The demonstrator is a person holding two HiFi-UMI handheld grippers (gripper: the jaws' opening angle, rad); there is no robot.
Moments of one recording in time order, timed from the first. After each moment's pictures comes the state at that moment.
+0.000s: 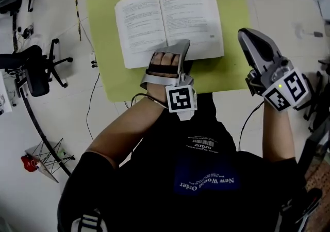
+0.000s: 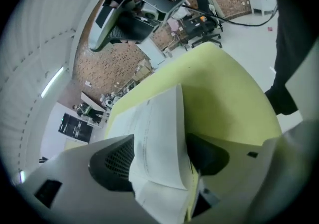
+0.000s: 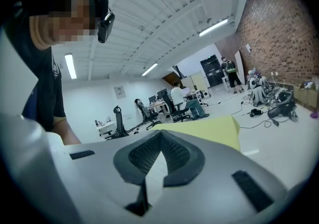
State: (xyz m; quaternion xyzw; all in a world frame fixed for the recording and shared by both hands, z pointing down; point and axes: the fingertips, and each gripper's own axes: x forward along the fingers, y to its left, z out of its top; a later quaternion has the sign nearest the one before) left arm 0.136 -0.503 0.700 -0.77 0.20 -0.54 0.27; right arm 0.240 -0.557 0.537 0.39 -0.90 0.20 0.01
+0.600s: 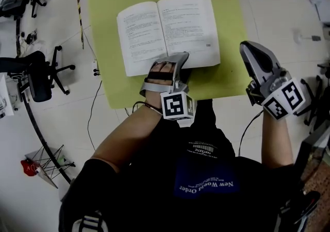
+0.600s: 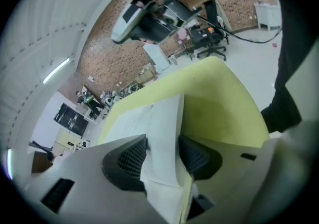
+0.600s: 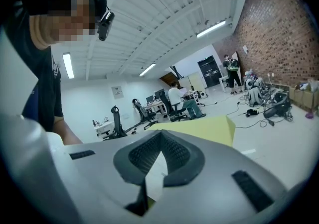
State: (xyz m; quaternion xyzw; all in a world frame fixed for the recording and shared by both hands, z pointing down) left arm 0.141 -0.500 0.686 -0.81 0.21 -0.51 0.23; right arm 0.261 -0.544 0.534 0.40 -0.89 0.20 0.02
